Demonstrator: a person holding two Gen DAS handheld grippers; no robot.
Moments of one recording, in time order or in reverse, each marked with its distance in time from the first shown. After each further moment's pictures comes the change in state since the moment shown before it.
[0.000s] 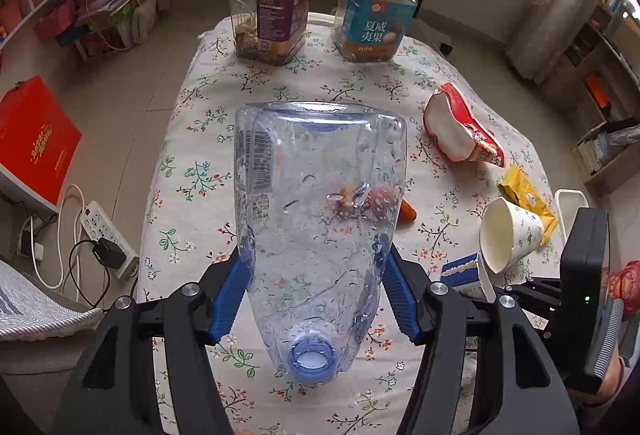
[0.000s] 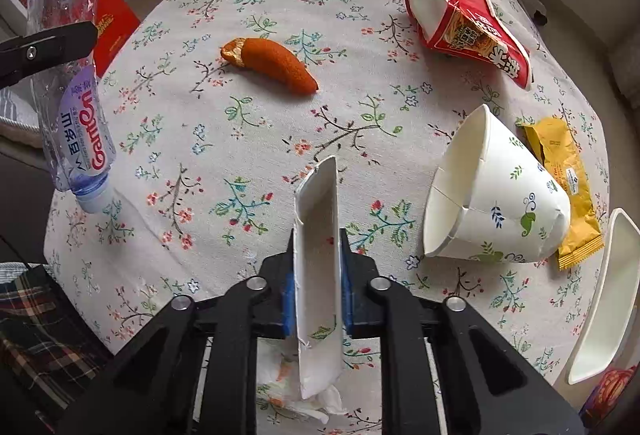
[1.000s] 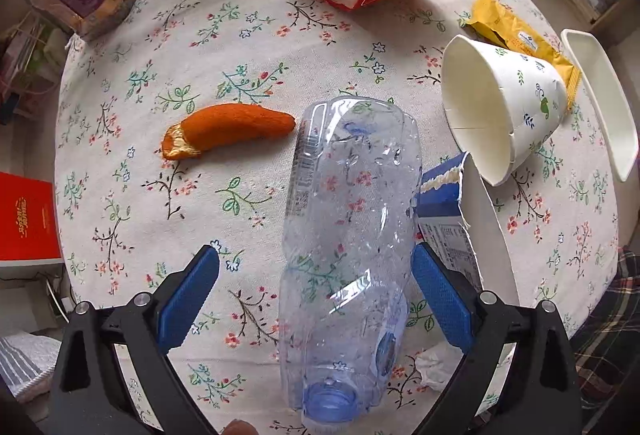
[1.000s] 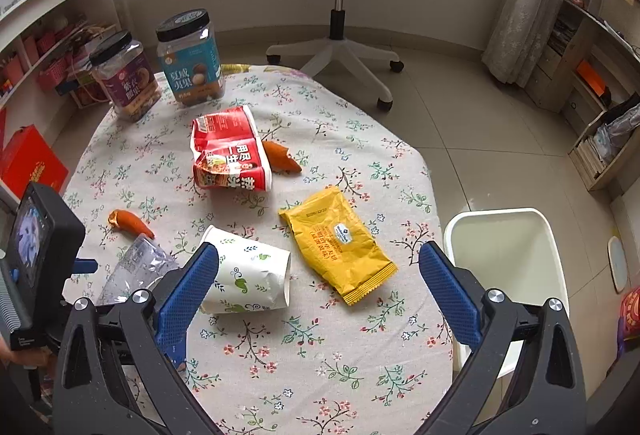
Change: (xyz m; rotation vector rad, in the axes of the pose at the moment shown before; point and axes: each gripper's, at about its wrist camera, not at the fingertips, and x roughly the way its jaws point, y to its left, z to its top) left arm 0.110 -0.120 -0.029 0.375 0.351 0.056; right arm -0.113 -0.129 -0.027 0.266 -0.341 -0.286
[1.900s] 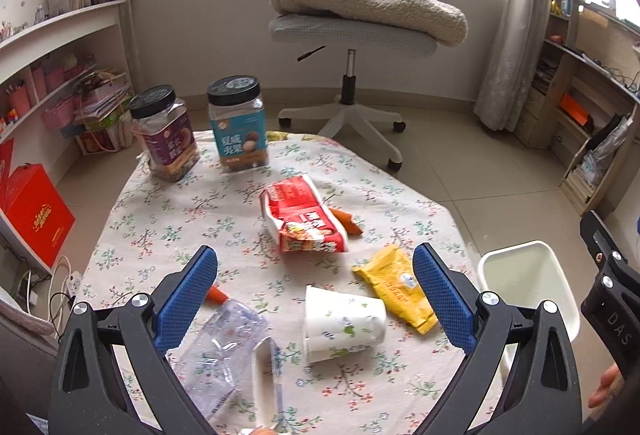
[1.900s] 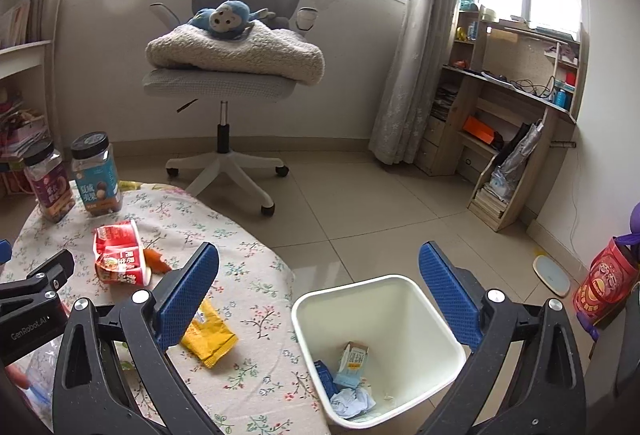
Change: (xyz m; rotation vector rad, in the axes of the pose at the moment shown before) left arm -0.154 -0.090 0.012 -0.314 -0.688 0.098; right arm -0.088 -0.075 -0.017 0.111 -0.427 -0.328
